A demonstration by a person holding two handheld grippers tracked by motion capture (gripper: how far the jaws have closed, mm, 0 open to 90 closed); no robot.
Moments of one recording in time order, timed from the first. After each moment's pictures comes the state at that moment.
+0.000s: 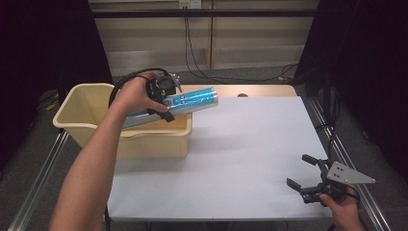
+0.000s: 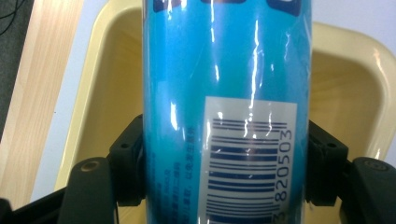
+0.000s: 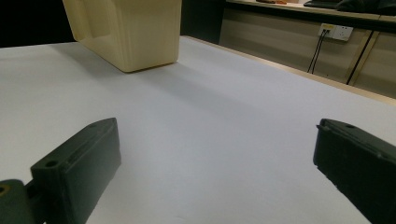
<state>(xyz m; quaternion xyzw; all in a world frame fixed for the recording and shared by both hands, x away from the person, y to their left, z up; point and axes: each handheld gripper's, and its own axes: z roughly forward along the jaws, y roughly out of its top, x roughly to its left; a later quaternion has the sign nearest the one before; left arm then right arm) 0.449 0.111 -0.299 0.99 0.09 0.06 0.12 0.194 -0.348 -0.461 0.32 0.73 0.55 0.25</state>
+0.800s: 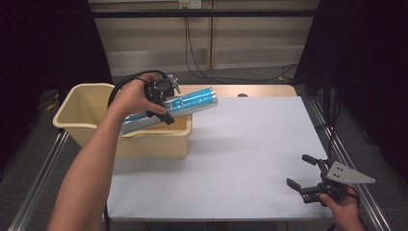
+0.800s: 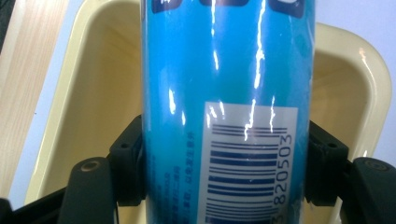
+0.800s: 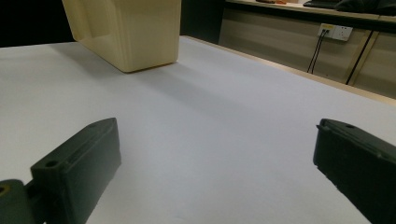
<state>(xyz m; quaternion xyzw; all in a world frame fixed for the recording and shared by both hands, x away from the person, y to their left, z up) 0.449 0.117 -0.304 0.99 0.10 0.03 0.14 0.194 -0.348 -0.461 0.31 0.73 0.56 0.26</state>
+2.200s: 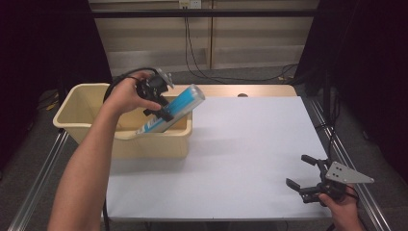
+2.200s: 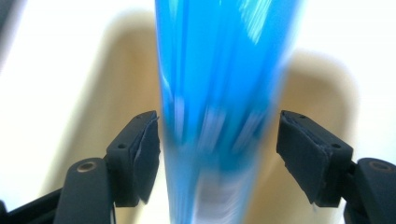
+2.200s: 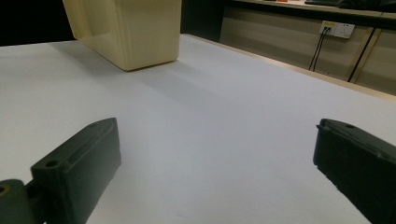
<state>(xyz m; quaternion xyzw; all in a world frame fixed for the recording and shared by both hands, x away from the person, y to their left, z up) 0.451 0.140 -0.281 0.95 0.12 0.02 0.27 0.195 -0.347 -0.463 0.32 0.73 0.55 0.25</state>
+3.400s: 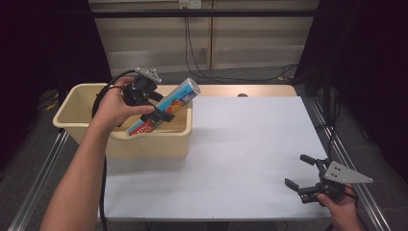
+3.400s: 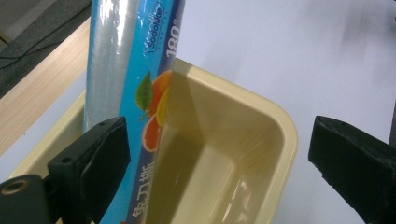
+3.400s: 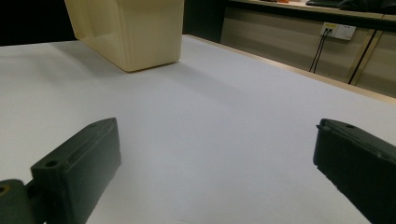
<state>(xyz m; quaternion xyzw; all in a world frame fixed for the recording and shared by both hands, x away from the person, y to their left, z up) 0.413 0.159 -0.289 0.91 0.20 0.04 0.35 0.195 -0.343 -0.461 0.31 0.73 0.55 0.25</state>
